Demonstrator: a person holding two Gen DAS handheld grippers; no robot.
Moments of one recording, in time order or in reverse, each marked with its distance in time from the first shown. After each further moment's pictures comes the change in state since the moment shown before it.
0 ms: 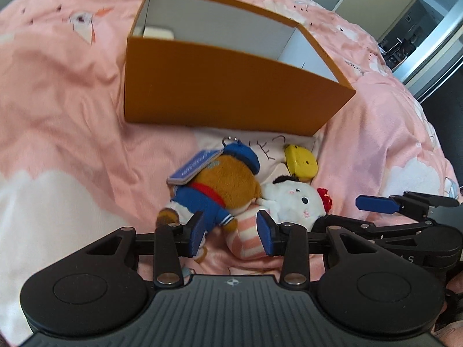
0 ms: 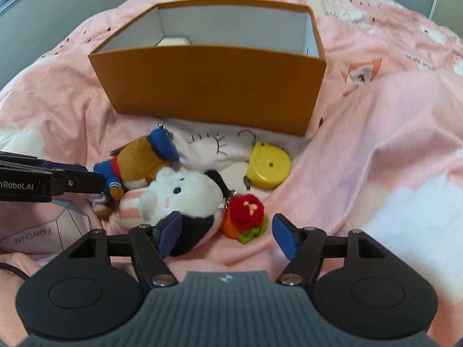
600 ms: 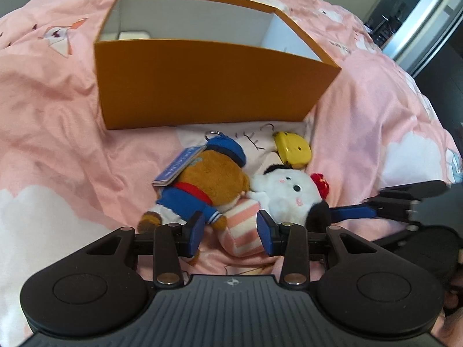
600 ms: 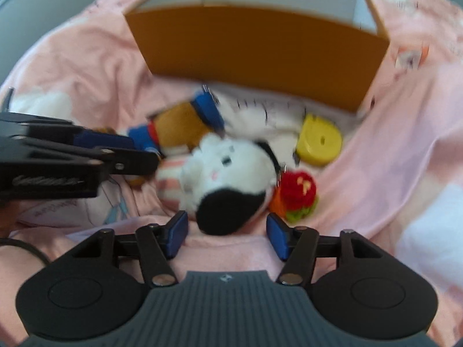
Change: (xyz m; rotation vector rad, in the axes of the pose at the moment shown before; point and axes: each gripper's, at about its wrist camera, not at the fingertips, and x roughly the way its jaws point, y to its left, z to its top) left arm 0.010 -0.019 -0.003 0.125 0.012 0.019; right arm 0.026 0.024 0.001 -0.055 0.162 0.119
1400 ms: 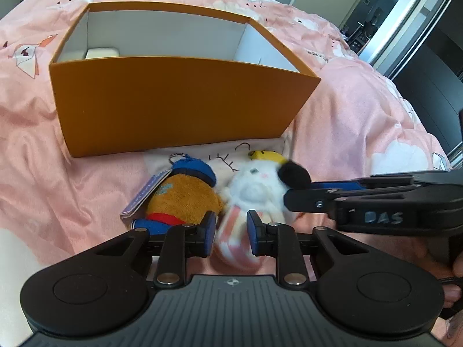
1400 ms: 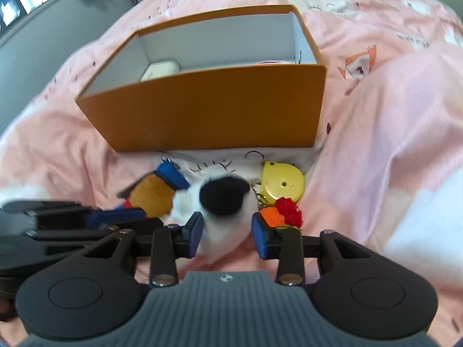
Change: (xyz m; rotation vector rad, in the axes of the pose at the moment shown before) left arm 0.017 -0.005 0.012 0.043 -0.069 -0.084; right arm -0.023 -0.024 0.013 0.245 -0.229 -0.049
